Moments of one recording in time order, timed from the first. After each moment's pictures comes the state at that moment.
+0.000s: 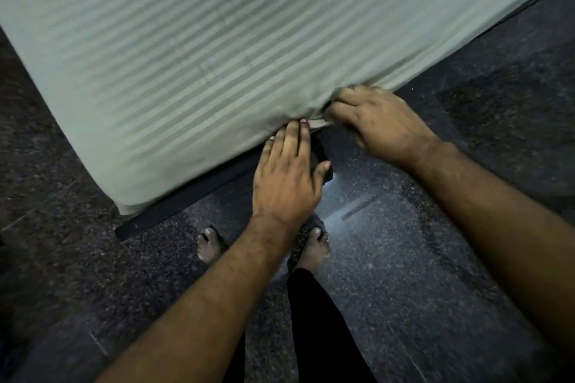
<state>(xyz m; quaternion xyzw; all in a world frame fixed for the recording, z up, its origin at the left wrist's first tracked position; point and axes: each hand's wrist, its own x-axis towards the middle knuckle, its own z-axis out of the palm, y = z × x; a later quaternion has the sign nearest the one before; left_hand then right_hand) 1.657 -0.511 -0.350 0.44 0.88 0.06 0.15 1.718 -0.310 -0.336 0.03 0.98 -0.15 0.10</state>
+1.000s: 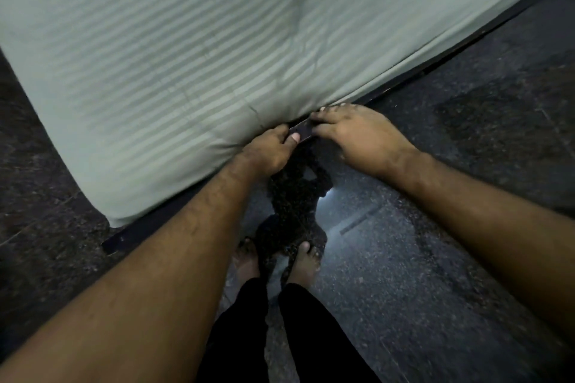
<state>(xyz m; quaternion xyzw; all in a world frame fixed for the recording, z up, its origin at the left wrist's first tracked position) 1.591 -0.439 -0.358 0.29 0.82 0.10 0.49 1.724 -0.297 -0.308 0.06 0.98 -0.11 0.18</state>
